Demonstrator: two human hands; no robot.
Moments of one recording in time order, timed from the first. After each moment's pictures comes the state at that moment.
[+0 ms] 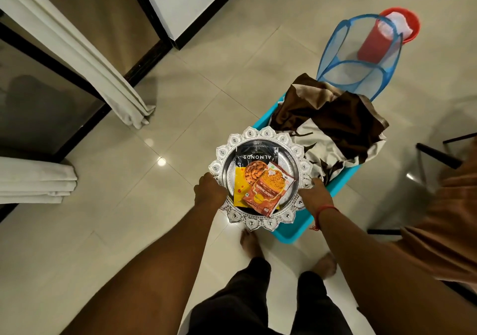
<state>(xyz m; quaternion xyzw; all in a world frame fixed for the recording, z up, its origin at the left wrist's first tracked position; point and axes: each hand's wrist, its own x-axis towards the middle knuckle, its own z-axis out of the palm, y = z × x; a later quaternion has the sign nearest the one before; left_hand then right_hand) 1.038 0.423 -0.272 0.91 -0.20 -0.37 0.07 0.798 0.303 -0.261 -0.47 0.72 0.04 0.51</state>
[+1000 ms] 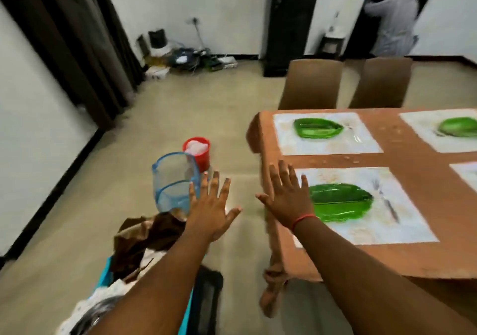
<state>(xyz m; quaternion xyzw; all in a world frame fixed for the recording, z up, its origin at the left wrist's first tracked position) 0.660 0.167 -0.057 0.57 -0.82 -0.01 0.03 0.431 0.190 -0.022 -0.68 0.73 -0.02 0.04</state>
